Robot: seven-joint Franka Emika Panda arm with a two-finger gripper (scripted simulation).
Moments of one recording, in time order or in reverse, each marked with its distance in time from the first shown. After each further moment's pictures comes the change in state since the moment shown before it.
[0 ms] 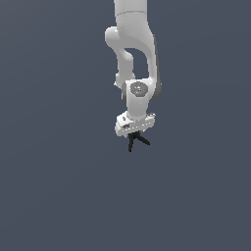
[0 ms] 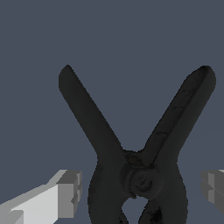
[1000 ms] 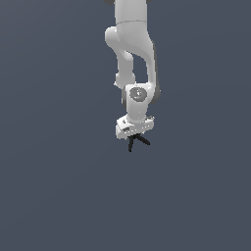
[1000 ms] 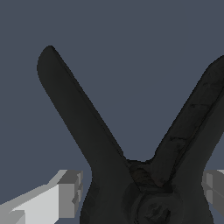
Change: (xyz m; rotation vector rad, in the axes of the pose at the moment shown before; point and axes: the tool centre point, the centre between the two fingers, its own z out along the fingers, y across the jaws) arm -0.001 0.000 0.023 0.000 0.000 -0.001
